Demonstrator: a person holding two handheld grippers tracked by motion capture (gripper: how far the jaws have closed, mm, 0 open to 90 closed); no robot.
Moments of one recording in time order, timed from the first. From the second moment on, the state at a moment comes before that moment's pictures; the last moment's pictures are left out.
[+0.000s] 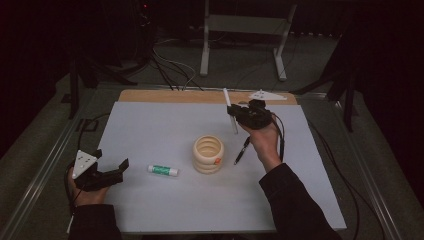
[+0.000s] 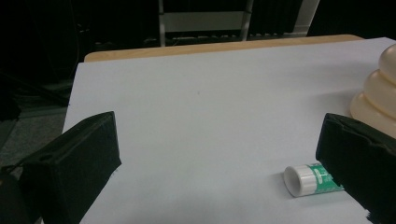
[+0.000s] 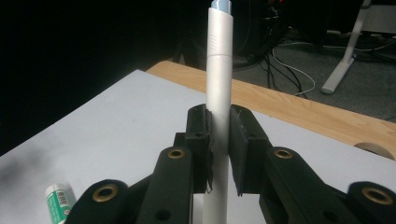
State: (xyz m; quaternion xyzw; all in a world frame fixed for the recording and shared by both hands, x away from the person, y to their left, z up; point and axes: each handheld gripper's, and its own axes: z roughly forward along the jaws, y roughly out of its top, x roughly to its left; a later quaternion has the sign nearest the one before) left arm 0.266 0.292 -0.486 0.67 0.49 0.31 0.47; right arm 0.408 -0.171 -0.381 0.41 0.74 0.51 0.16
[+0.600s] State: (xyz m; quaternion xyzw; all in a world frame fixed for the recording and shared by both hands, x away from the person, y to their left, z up) left arm 0.266 0.292 -0.486 0.67 0.49 0.31 0.47; right arm 0.407 -0.153 -0.383 0.39 0.74 0.52 0.15
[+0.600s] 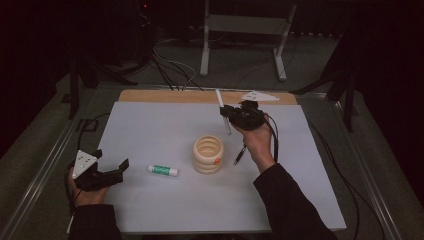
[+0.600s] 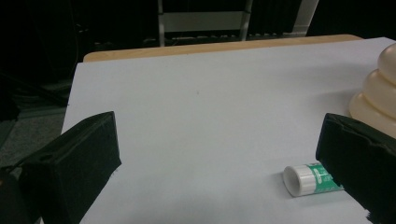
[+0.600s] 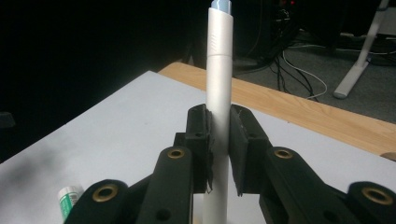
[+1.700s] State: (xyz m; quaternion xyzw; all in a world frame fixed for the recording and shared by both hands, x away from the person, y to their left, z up) left arm 0.266 0.292 -0.486 0.67 0.49 0.30 0.47; right arm 0.396 -0.121 -0.395 0.36 0.77 0.51 0.13
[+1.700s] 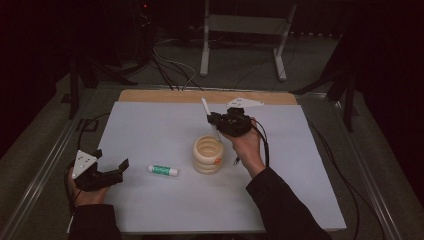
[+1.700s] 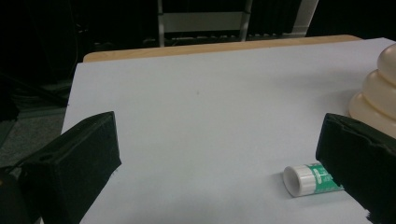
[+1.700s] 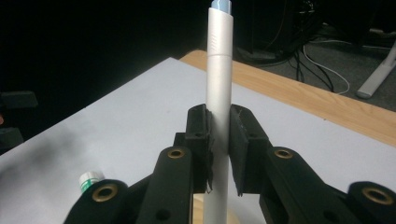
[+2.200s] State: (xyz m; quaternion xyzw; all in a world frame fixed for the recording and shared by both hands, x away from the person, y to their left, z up) left arm 0.266 0.293 -0.486 0.67 0.49 0.30 0.47; right arm 0.390 -0.109 -0.402 0.35 0.78 0.50 0.13
